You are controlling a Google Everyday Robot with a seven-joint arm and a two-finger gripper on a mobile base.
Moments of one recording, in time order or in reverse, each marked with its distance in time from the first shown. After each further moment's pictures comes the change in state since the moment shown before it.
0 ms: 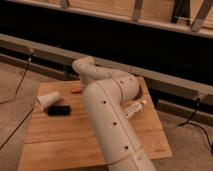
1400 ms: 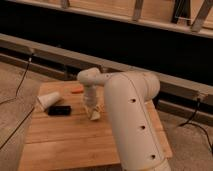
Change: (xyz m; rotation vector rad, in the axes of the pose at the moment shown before) arm 0.112 -0.004 0.040 -0.072 0.070 0.020
